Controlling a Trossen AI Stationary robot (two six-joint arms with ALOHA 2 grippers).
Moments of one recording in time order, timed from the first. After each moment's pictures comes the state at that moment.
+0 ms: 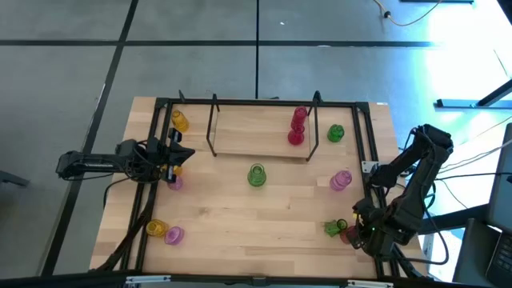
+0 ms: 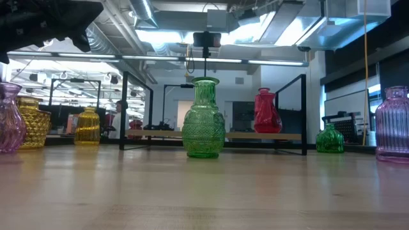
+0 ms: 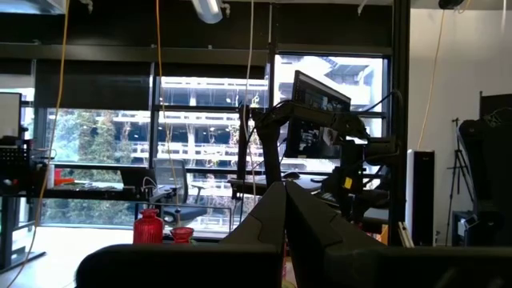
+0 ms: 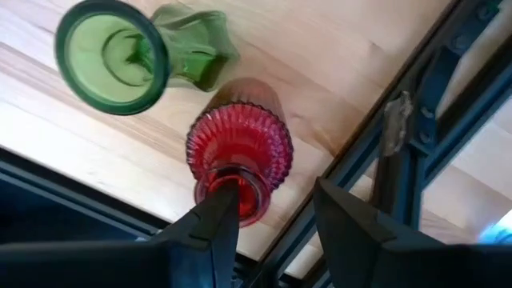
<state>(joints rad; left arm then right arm) 0.06 0.12 0.01 0.51 -0.01 -0.05 1.07 1.37 1.10 -1.23 -0.06 2.11</state>
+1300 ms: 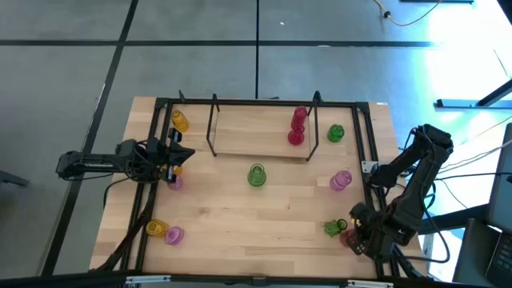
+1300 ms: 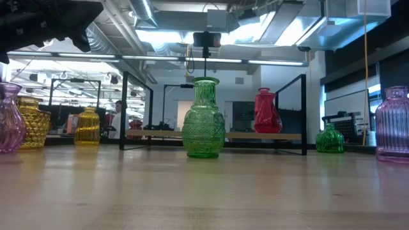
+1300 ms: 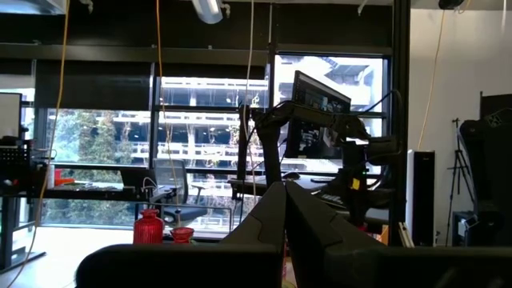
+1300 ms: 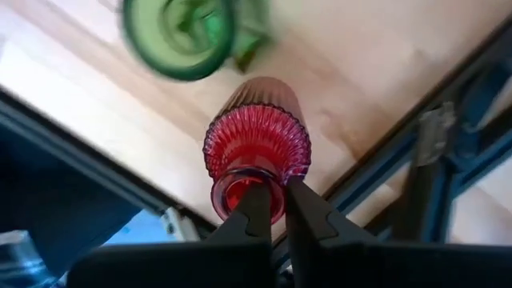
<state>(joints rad) 0.06 0.12 0.01 0.51 -0.01 -0.05 1.07 1.37 1.10 -1.15 -0.05 1.98</state>
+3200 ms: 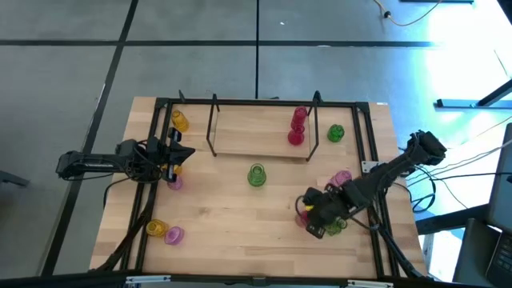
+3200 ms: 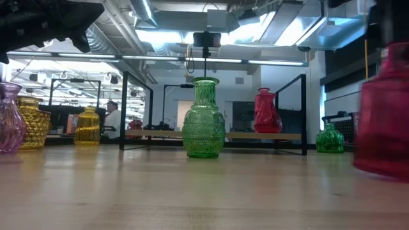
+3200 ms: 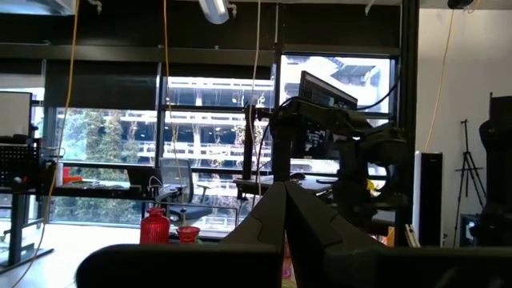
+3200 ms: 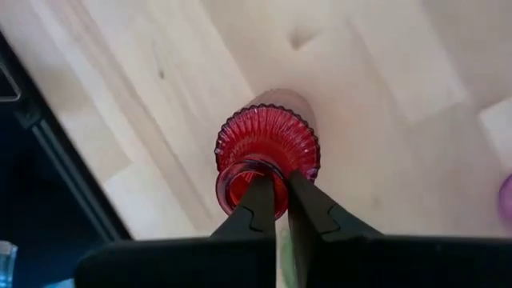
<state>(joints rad) 0.06 0.12 0.01 0.51 -0.04 -0.05 0.55 1.51 1.21 -0.99 0.05 1.07</state>
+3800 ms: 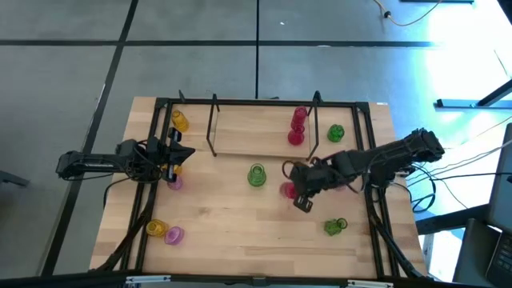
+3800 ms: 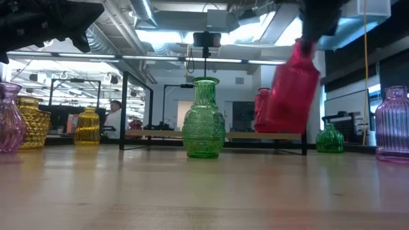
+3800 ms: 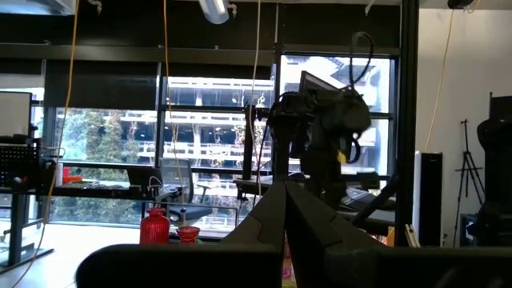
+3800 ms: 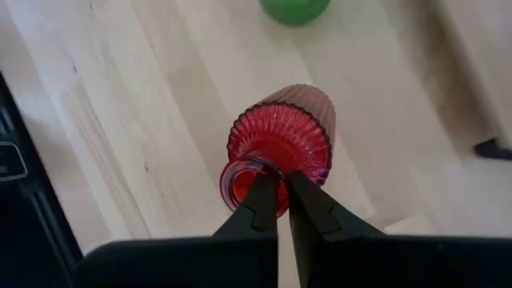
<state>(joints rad) 0.06 0.12 0.01 0.51 -0.04 -0.05 0.29 1.51 1.37 -1.05 0.09 0.72</state>
